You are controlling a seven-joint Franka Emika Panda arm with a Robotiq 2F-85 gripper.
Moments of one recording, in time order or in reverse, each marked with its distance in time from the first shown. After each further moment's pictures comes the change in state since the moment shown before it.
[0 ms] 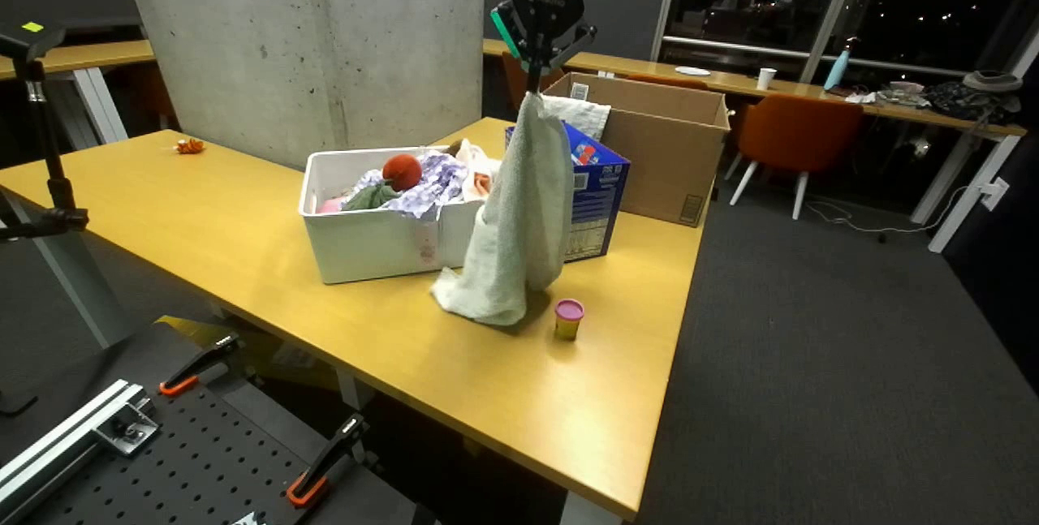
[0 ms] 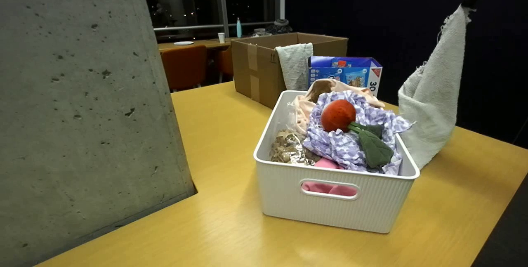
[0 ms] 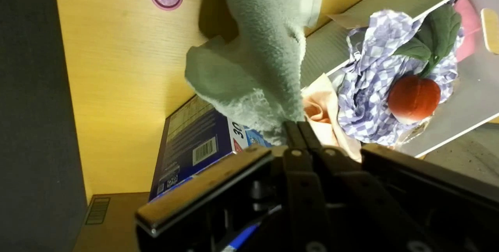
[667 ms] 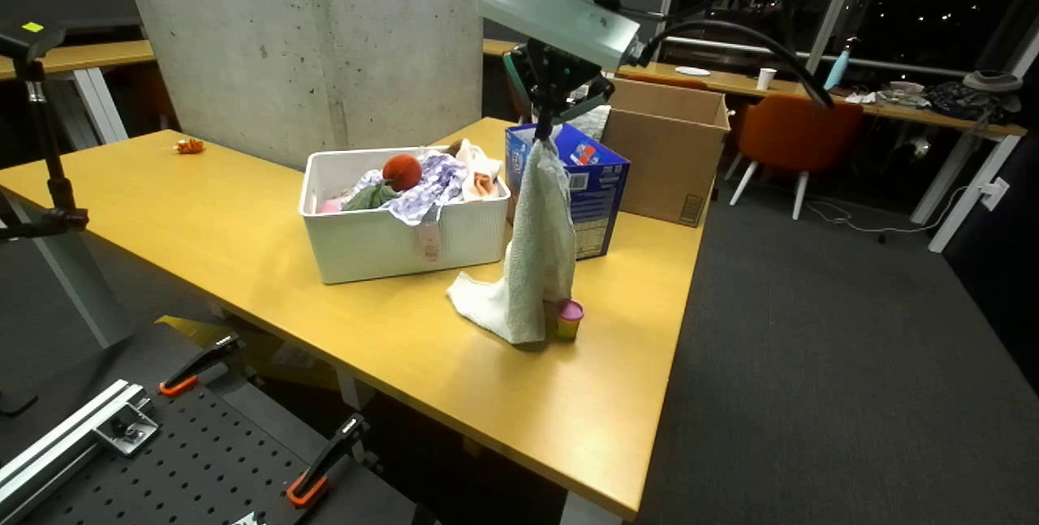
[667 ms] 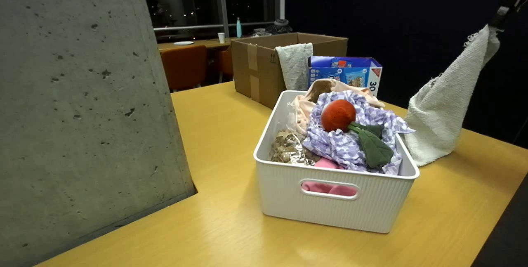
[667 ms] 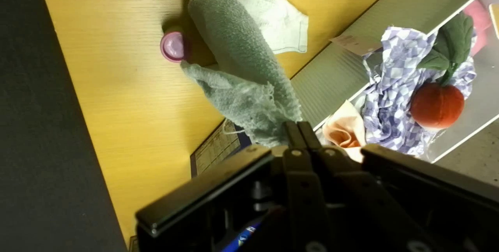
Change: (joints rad) arm -0.024 -0.088 -0.102 -0.230 0.119 0.090 -0.035
